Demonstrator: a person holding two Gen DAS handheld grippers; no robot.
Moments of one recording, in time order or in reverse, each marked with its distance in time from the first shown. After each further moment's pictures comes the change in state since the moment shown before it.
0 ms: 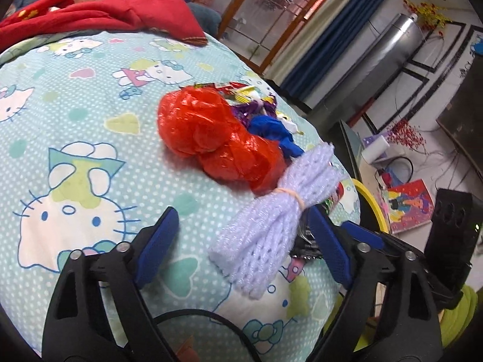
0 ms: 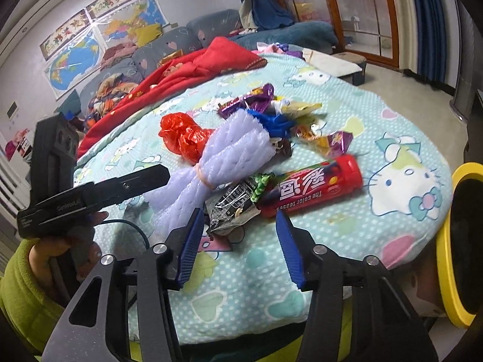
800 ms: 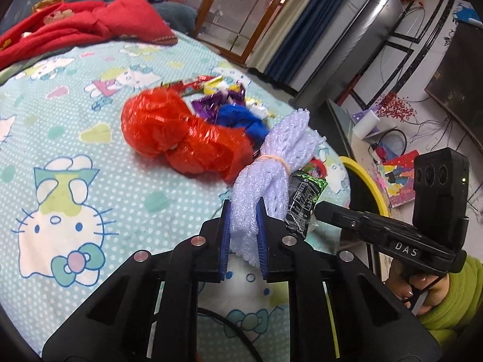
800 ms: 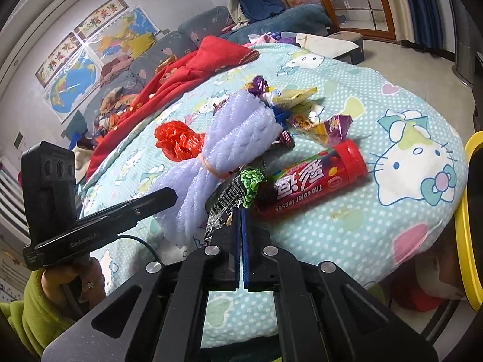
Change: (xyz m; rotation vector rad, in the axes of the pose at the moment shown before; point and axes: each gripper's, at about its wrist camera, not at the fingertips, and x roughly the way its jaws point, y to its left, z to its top) left arm 0.000 -0.026 0.003 0.122 0.035 -0.022; right arm -0.007 -0.019 0.003 0.129 0.017 0.087
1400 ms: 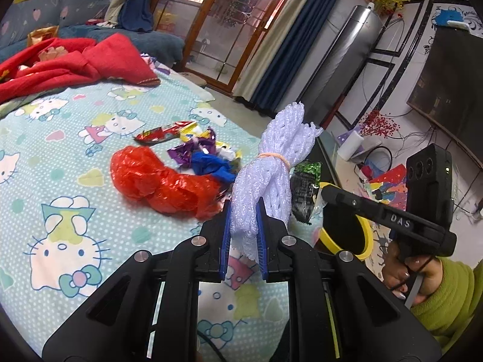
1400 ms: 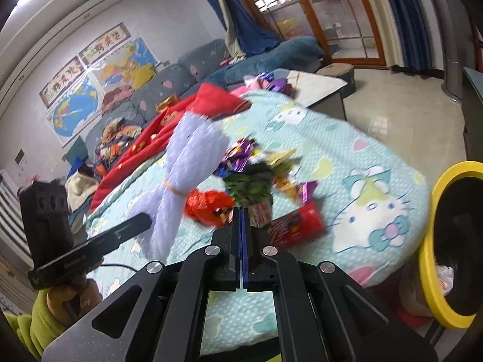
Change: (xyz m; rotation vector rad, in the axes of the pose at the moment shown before) left arm -0.031 -0.031 0.014 0.045 -0.135 -0.043; right arm -0.055 -0.015 0.031 0.011 -0.169 -0.021
